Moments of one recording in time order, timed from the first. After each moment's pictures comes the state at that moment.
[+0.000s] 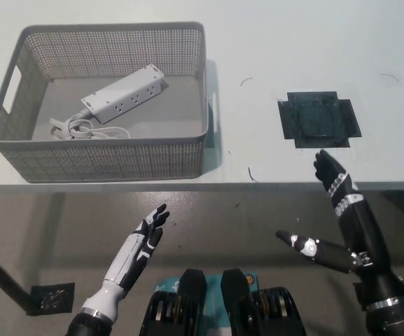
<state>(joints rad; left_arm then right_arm) -0.21 0.11 -0.11 0.45 0.16 -0.43 -0.07 -0.12 0.10 -0.18 -0.02 -0.10 -0.24 0.35</state>
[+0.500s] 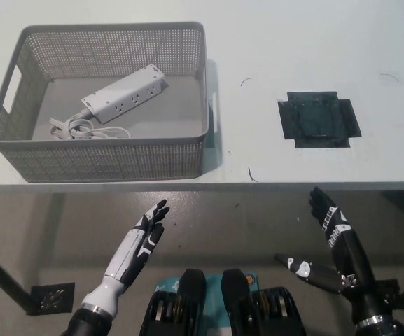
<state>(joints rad) -0.22 0.11 -0.11 0.45 0.18 -0.43 -0.06 -0.10 0.05 -0.13 0.16 -0.09 -0.30 0.27</state>
